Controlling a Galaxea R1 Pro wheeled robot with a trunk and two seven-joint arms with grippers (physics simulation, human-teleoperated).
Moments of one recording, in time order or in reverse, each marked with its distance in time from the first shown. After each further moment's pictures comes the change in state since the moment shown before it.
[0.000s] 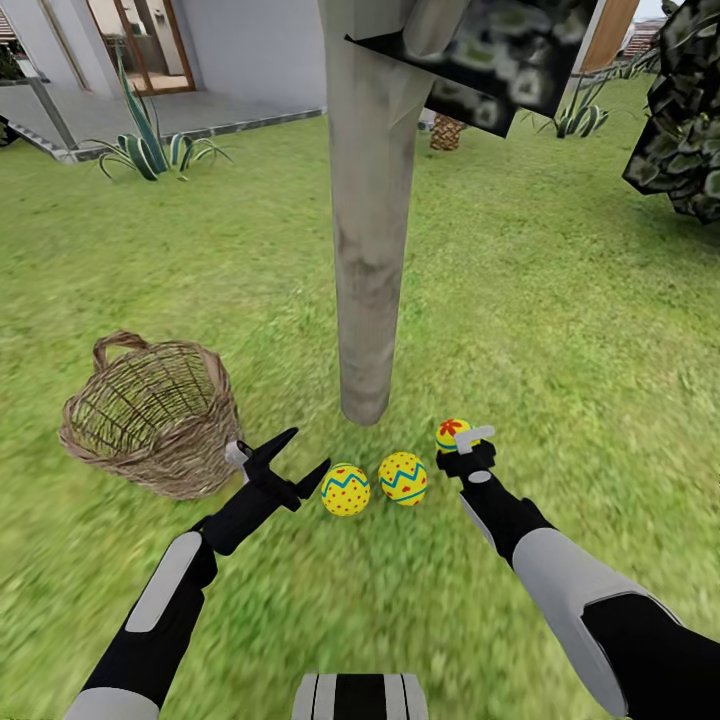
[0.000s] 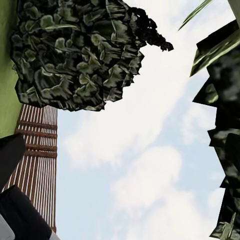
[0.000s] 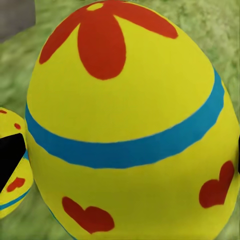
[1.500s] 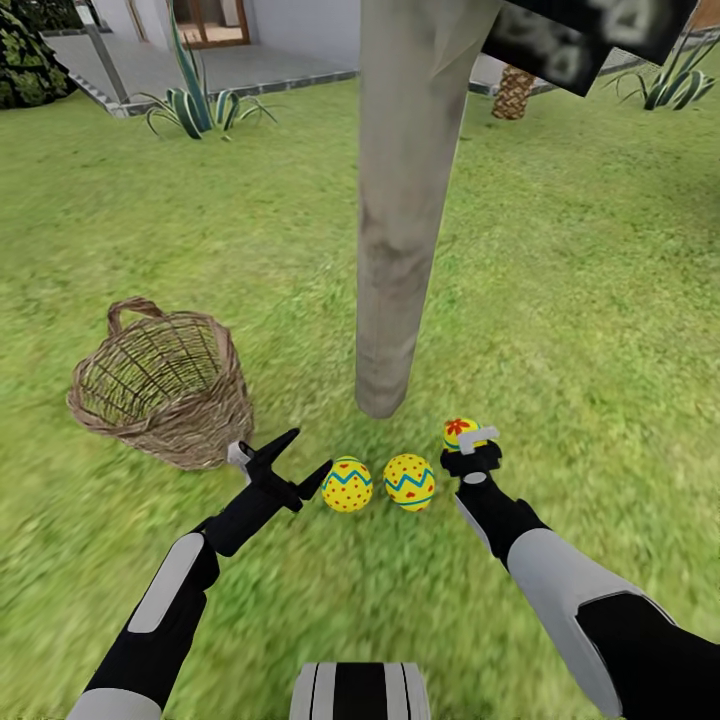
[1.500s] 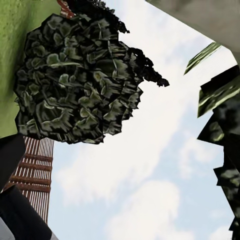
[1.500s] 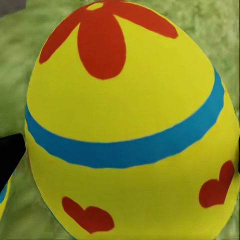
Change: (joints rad) left arm 0.001 -0.008 0.000 0.008 -0.001 -0.001 0.001; right arm 0.000 0.018 -0.006 0.011 -0.004 0.009 -0.126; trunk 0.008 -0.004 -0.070
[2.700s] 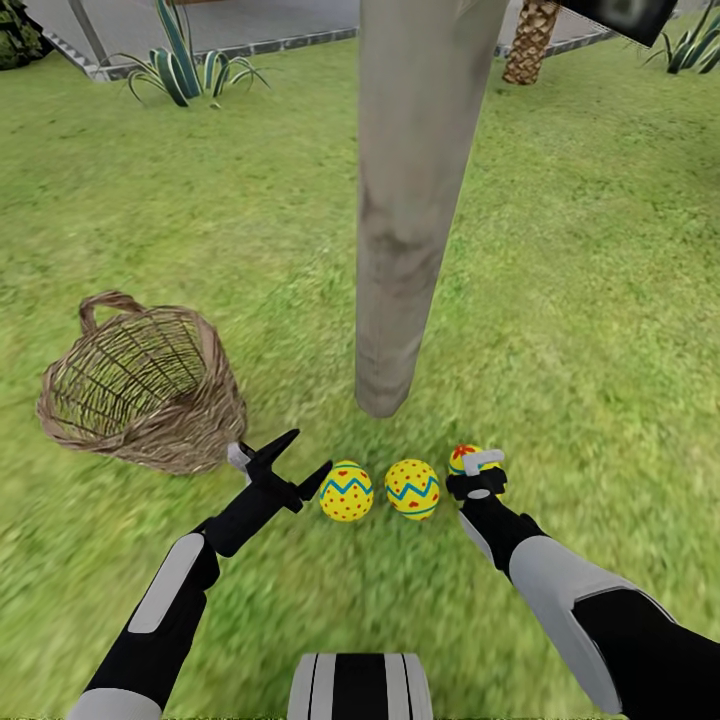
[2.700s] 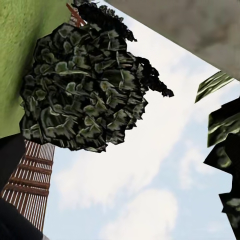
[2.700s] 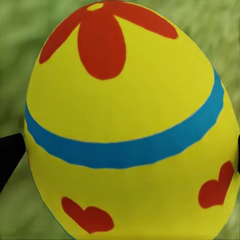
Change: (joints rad) left arm 0.000 0.000 0.000 0.003 0.001 0.000 0.000; right arm -0.006 -0.001 -0.001 0.141 -0.061 -0.001 0.004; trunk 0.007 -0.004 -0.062
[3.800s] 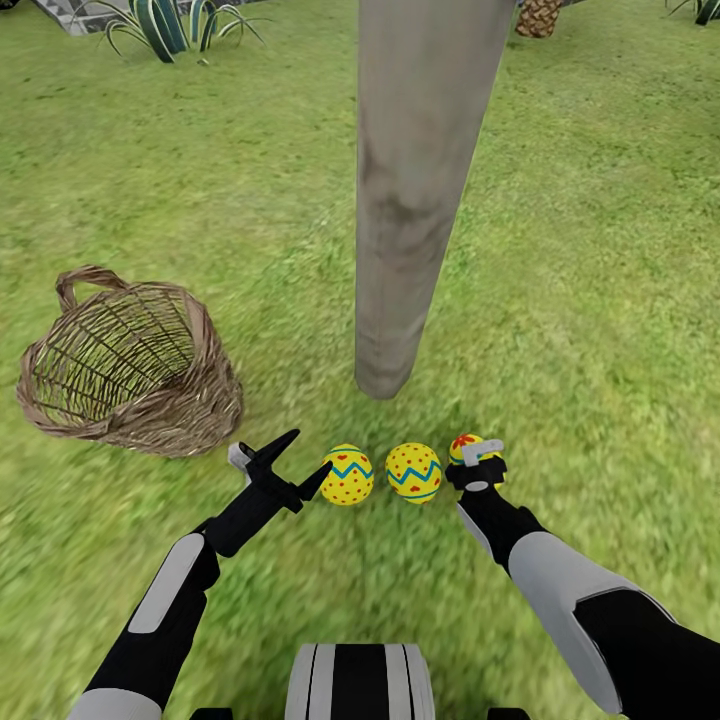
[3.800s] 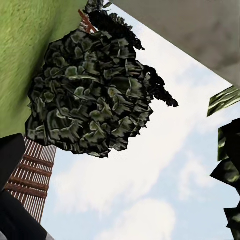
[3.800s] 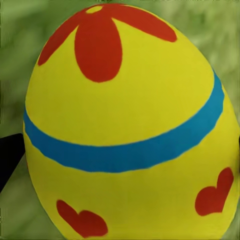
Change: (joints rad) left arm 0.000 -0.001 0.000 0.002 0.001 0.000 0.000; right arm -0.001 -0.001 0.004 -0.059 0.025 0.017 -0.021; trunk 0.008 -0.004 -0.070
